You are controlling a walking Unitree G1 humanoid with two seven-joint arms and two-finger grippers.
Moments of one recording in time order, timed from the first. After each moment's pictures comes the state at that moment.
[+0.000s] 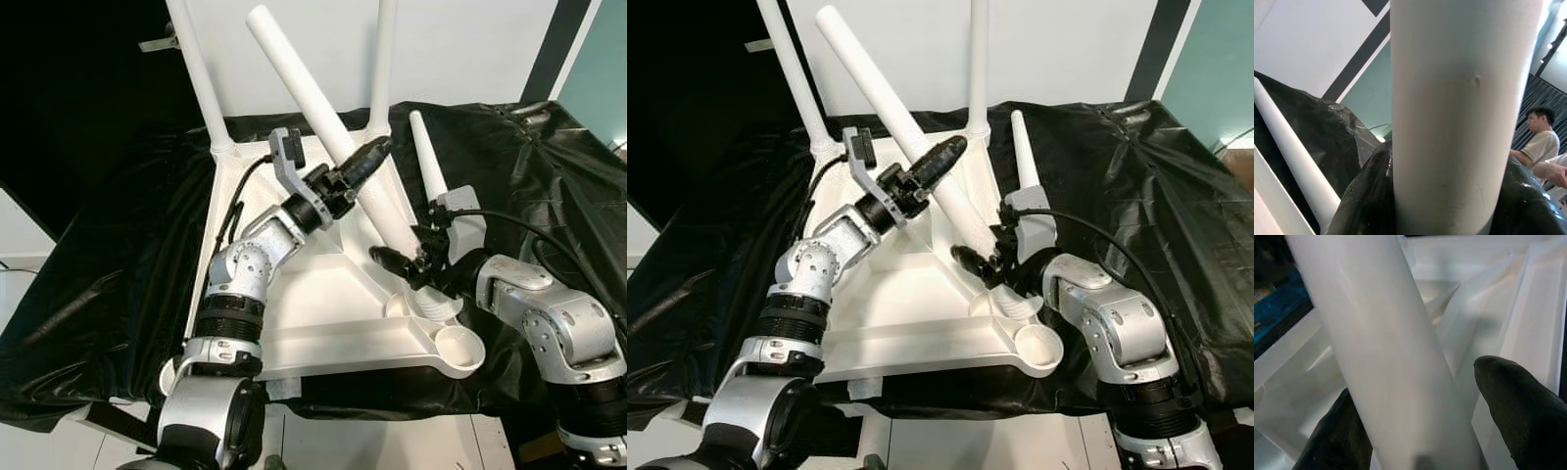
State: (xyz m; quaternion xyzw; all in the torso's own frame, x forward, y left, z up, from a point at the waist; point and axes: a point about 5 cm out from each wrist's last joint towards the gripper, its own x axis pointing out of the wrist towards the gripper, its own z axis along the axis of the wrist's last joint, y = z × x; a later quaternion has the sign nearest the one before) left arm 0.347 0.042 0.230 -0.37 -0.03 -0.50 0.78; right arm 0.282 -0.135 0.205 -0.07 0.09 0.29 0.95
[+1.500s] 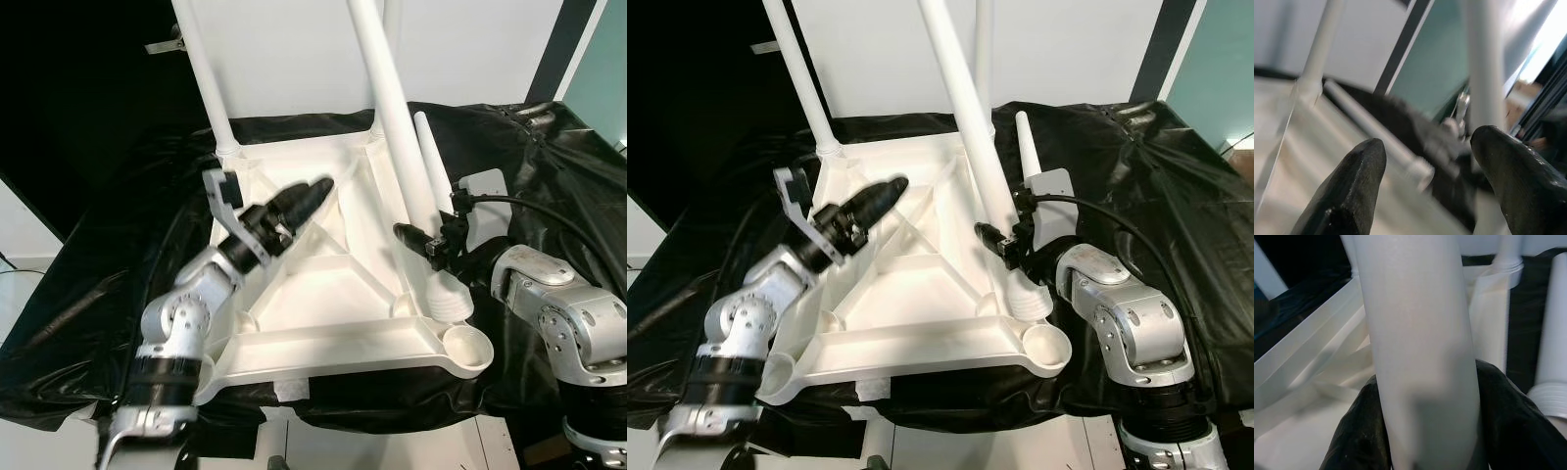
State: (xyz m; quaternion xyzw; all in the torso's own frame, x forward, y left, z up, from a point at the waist) left arm 0.304 0.113 0.186 -0.24 -0.02 -0.47 0.85; right arm 0.282 -0.156 0.216 -0.07 0.05 0.21 0.97
